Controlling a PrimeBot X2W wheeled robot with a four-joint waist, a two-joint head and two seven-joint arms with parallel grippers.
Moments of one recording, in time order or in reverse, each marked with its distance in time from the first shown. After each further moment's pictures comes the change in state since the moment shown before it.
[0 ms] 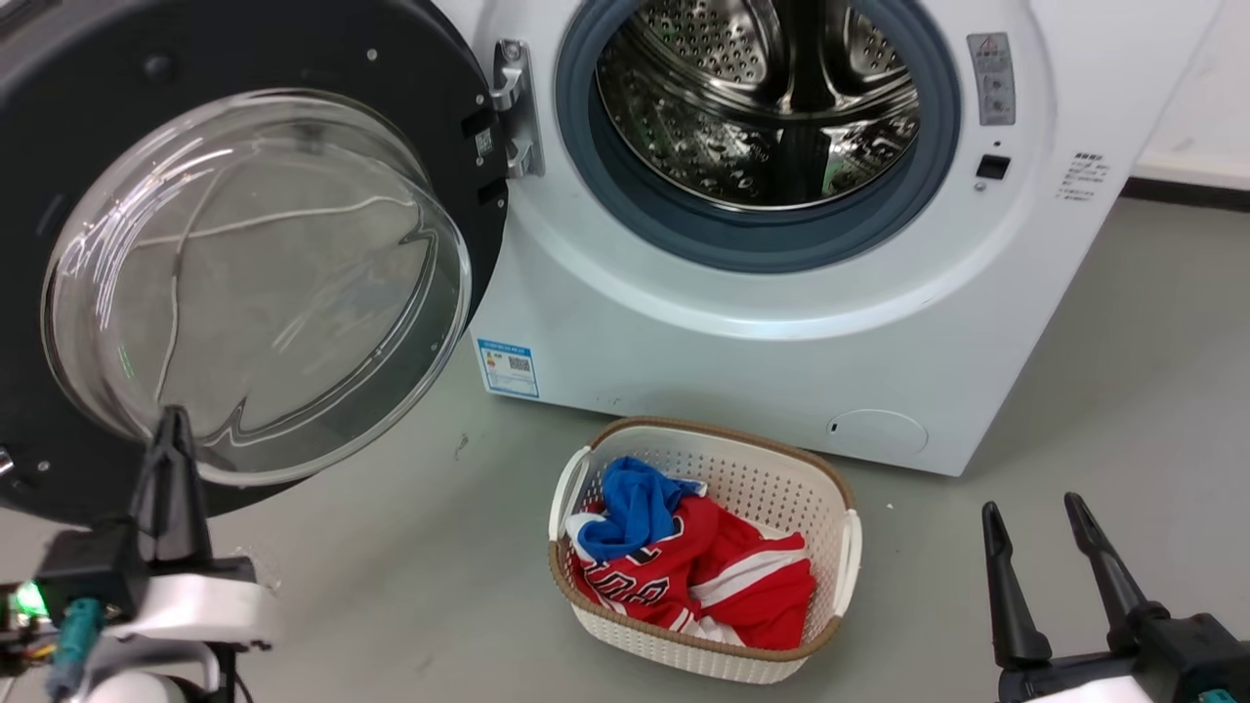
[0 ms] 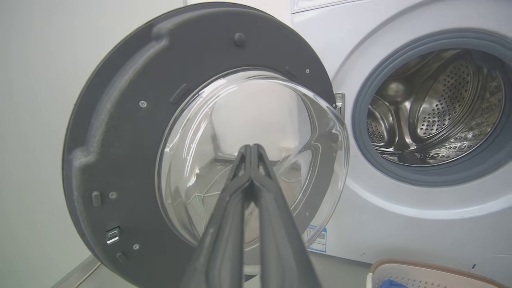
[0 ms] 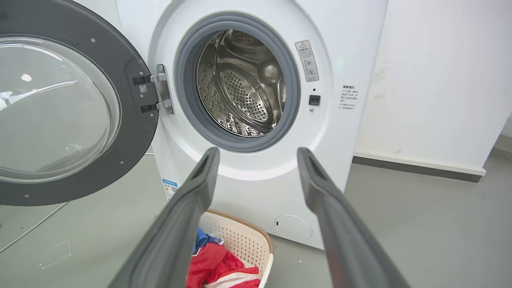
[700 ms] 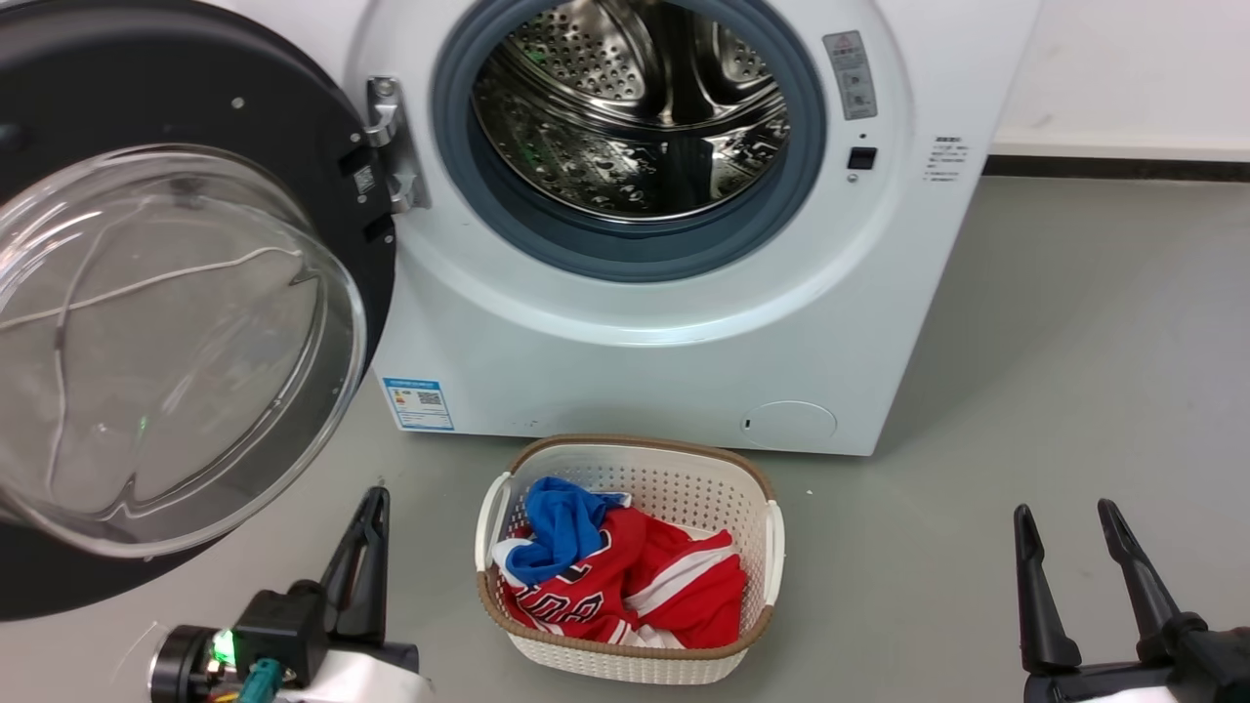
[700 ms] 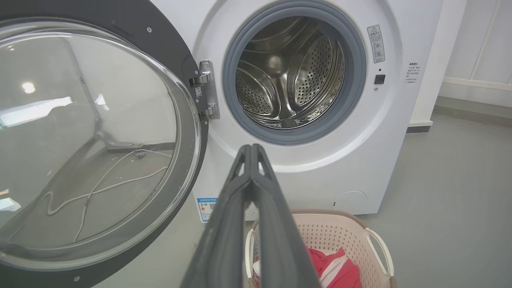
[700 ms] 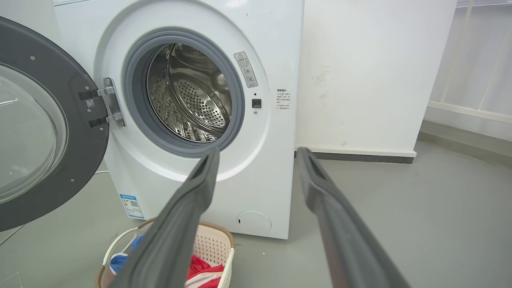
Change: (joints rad) left arm 0.126 -0.048 -0.258 -0.006 -0.045 -0.001 0.000; right arm 0.028 0.000 -0.037 -0.036 0.022 0.000 0.000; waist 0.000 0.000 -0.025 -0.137
